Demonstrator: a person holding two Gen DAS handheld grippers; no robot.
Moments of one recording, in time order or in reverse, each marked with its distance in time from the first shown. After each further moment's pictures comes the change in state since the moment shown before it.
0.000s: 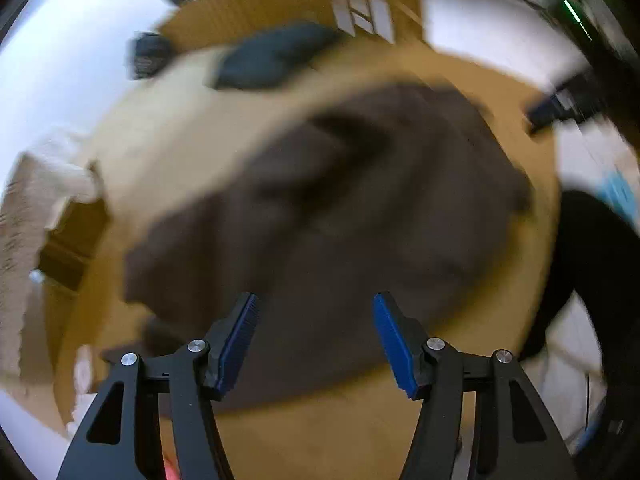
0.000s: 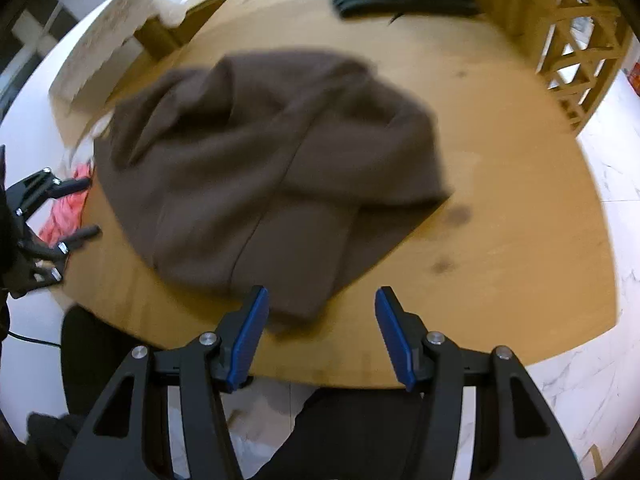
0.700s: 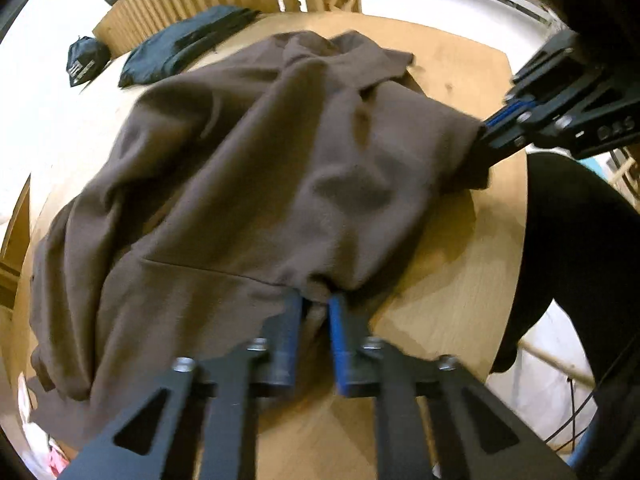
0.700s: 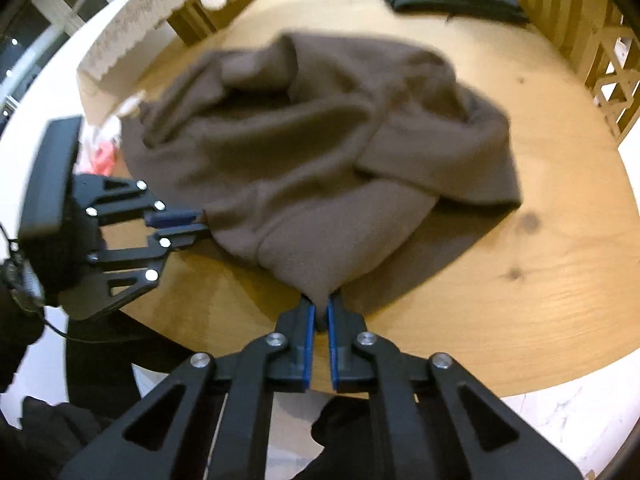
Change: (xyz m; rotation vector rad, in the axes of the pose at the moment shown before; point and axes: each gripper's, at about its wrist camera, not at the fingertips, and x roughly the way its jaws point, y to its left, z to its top) left arm 0.058 -0.038 0.044 -0.035 -0.061 -0.143; right arm 0.017 0.039 0.016 -0.091 -0.031 0.093
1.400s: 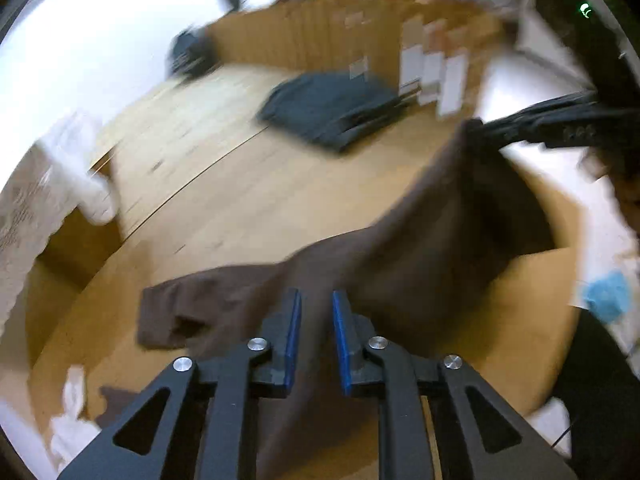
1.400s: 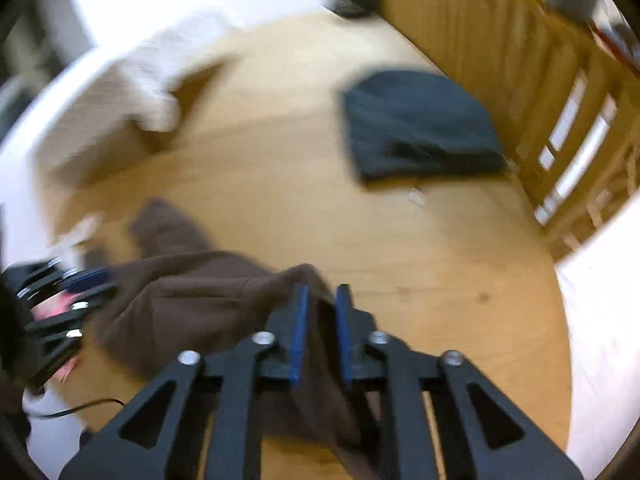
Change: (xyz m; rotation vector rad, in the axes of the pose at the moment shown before) left arm -0.051 0.185 0.063 -0.310 -0.053 0.180; right arm -0.022 -0.021 0.203 0.105 -0.159 -0.183
